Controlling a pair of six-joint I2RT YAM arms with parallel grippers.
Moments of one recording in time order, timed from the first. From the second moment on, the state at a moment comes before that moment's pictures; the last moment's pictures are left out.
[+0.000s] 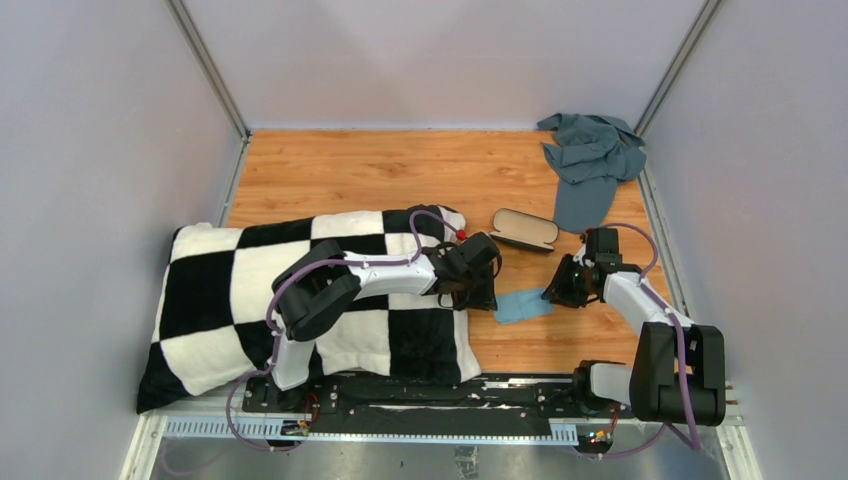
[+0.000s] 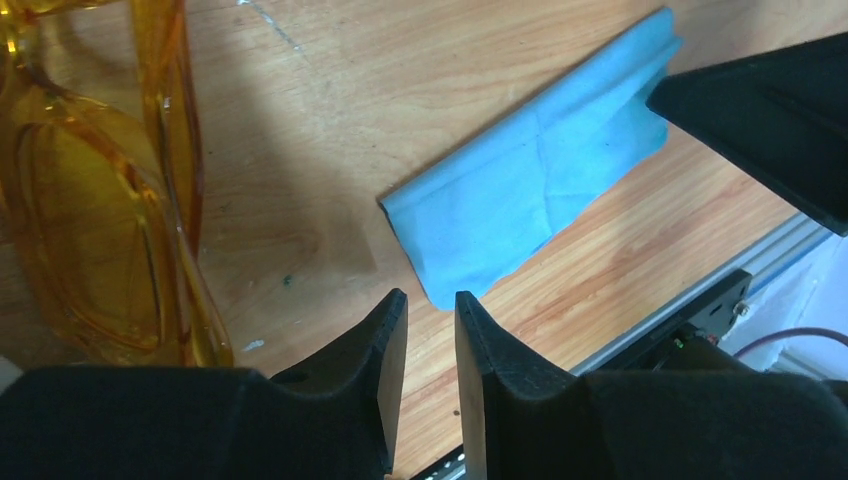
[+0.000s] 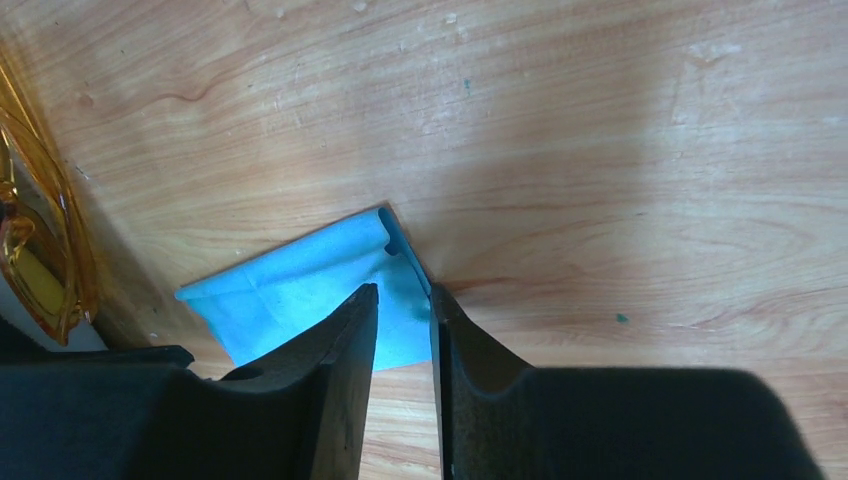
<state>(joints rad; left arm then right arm) -1.03 1.95 1.26 -0.22 0.10 -0.94 -0.05 1.22 0.54 -0.44 -0.27 0.37</state>
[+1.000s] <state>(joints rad) -1.05 2.04 1.33 -0.24 0.05 -1.04 -0.05 1.22 0.54 -0.44 -0.27 0.35</state>
